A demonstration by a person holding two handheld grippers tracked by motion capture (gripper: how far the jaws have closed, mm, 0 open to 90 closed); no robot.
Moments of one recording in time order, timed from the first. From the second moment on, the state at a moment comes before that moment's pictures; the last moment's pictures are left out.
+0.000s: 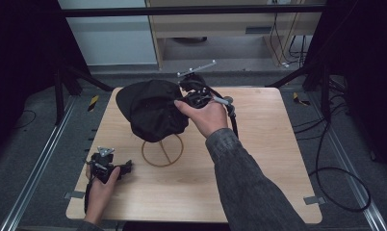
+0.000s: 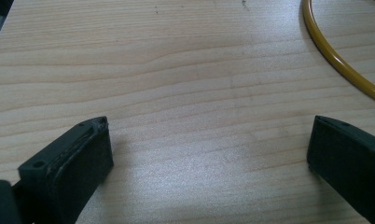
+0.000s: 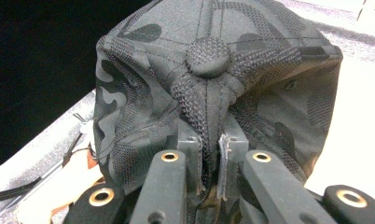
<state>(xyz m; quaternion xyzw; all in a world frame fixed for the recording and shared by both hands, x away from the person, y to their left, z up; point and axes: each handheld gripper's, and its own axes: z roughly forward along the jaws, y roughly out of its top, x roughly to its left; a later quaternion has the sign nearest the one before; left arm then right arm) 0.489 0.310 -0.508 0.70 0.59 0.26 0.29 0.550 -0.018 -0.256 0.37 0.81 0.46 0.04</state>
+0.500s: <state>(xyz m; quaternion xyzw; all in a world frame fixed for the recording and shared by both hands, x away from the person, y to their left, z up) 0.489 0.310 -0.508 0.71 0.59 0.25 0.29 0.550 -0.008 -0.270 0.37 0.82 0.44 0.05</state>
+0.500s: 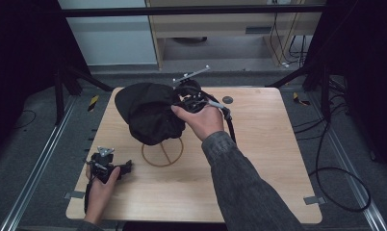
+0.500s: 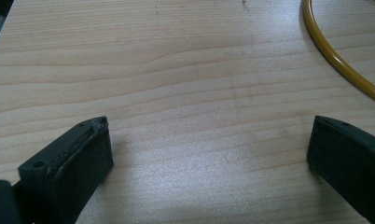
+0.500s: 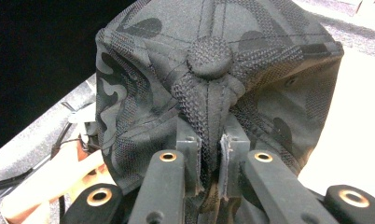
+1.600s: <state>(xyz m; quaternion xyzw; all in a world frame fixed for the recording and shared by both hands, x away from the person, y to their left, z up) 0.489 0.310 -0.508 0.71 0.59 0.25 0.29 0.557 0.001 -0.278 0.38 0.81 0.44 0.06</state>
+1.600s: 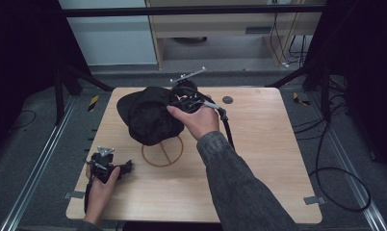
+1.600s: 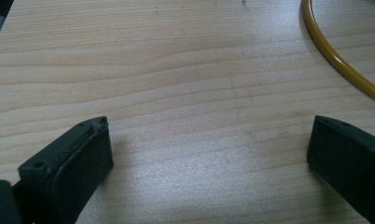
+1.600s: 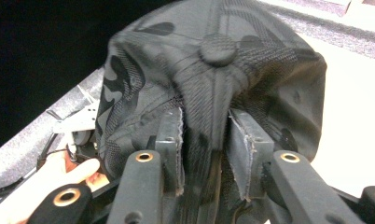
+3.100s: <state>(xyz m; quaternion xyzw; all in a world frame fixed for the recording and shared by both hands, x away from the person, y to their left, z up) 0.490 0.310 -0.508 0.71 0.59 0.25 0.29 0.542 -0.030 -0.265 0.39 0.79 0.46 0.05</state>
